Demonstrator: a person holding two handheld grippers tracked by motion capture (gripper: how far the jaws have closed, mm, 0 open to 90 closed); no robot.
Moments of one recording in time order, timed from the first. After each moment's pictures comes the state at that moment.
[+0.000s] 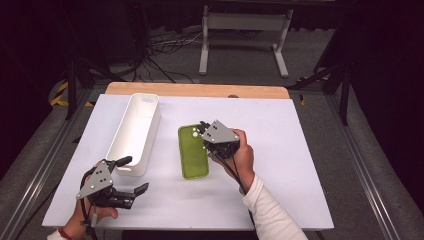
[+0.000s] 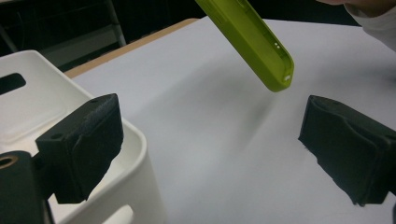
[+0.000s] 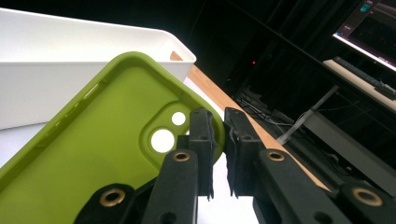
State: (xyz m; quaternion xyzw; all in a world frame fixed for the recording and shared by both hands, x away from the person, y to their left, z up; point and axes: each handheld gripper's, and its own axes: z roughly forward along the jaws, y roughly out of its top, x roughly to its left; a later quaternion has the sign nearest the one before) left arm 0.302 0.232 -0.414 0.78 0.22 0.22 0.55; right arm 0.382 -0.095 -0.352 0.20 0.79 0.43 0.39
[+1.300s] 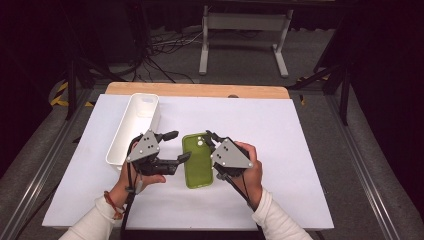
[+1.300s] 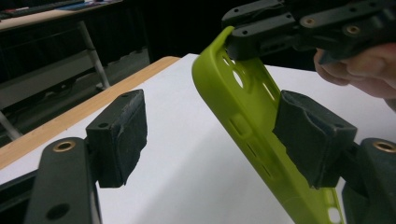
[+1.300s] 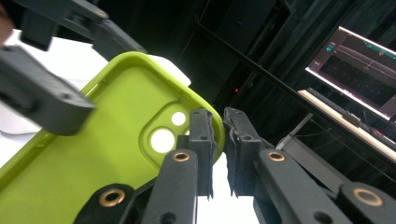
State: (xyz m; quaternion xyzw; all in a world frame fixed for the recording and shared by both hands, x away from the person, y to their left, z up) left arm 0.358 0.129 -0.367 0.78 0.19 0.20 0.57; right arm 0.334 -0.111 -0.353 0.17 0.75 0.46 0.44
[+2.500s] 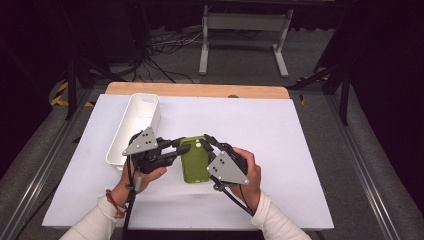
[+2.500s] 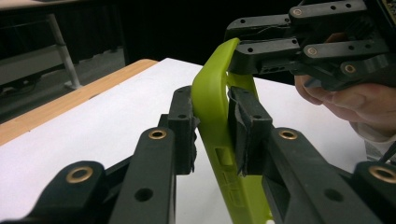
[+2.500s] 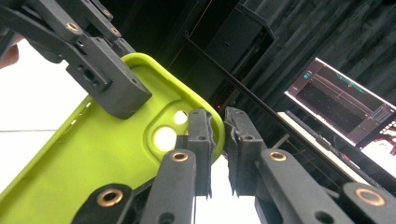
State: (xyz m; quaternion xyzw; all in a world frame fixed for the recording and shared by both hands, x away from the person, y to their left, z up) left arm 0.362 0.136 -0.366 0.77 0.18 0.14 0.60; right arm 0.319 -0.106 -0.361 0.13 0.73 0.46 0.49
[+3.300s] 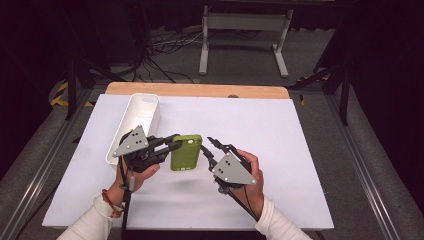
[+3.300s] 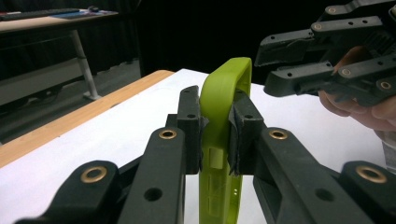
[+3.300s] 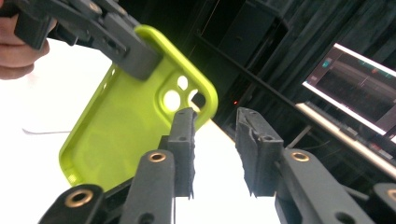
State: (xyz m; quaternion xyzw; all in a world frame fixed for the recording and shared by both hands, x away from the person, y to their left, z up) left arm 0.361 0.153 -0.362 0.75 0.19 0.17 0.61; right arm 0.312 -0.115 -0.362 0.15 0.74 0.48 0.45
